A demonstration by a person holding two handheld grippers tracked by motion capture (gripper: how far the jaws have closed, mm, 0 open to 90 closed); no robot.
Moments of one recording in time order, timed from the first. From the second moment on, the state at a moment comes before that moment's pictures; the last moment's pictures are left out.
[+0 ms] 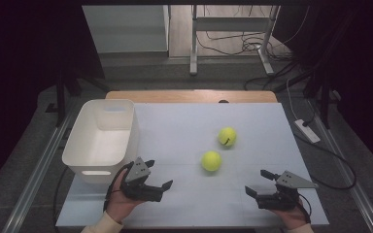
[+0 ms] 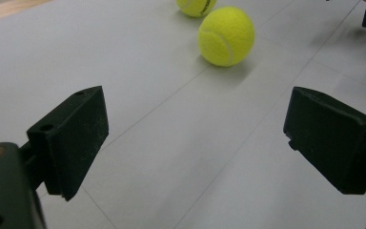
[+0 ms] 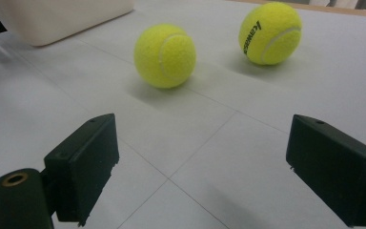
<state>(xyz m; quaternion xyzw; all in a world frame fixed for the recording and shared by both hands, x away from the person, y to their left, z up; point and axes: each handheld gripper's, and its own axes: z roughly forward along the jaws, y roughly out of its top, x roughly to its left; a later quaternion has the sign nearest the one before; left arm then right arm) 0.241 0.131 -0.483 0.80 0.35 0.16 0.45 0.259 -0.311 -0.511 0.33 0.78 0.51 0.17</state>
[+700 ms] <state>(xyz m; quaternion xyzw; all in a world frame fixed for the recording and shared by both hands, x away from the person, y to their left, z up) 0.267 0.105 -0.472 0.81 0.34 0.15 0.46 0.260 -0.311 -0.512 0.33 0.78 0.50 0.18</state>
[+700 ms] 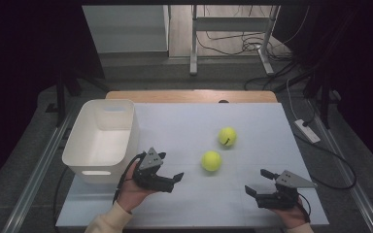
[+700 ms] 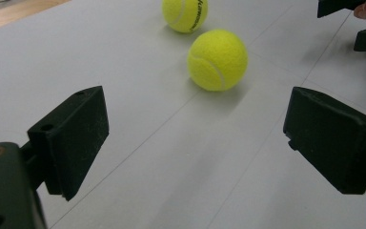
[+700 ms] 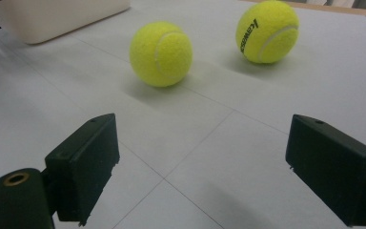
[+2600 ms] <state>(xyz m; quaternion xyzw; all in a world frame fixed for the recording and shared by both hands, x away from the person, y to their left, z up) 0.308 0.052 -0.471 0.84 0.31 0.11 0.44 0.261 -0.313 -0.512 0.34 0.77 0.50 0.18</state>
